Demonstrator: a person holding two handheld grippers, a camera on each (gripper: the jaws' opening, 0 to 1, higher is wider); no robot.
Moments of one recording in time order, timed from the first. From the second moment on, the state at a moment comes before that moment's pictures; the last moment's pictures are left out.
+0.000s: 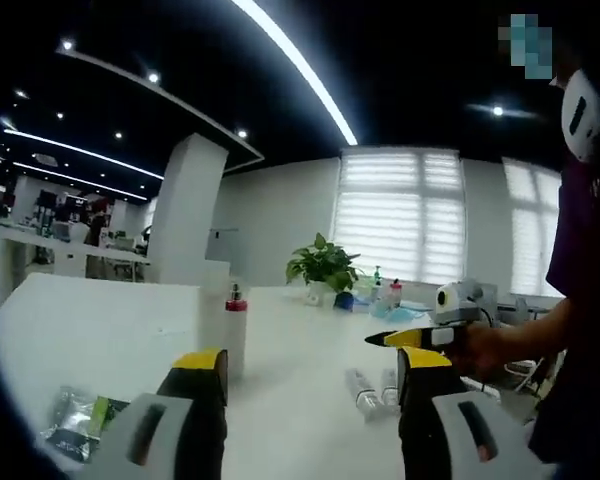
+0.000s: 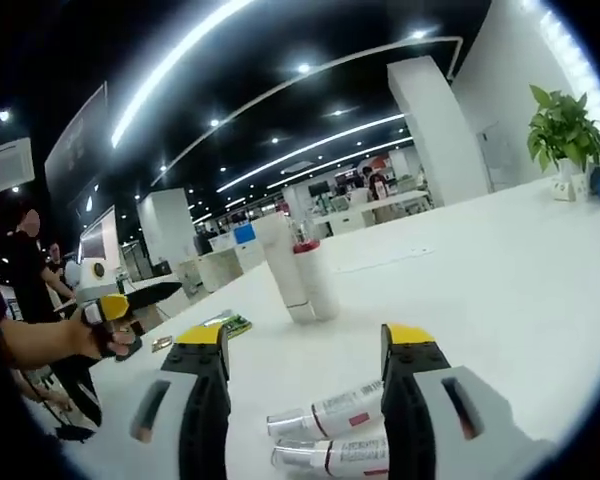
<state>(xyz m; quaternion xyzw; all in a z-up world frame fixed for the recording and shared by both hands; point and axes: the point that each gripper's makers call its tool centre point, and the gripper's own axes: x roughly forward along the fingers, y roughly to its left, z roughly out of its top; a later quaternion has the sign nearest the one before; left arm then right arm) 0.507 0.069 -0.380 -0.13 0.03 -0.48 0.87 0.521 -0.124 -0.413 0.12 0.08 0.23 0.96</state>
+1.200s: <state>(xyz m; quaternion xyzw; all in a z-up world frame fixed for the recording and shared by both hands) 0.432 0.079 -0.417 -0.18 0.07 -0.46 0.87 0.473 -0.133 -0.490 -0.34 0.35 0.50 0.72</state>
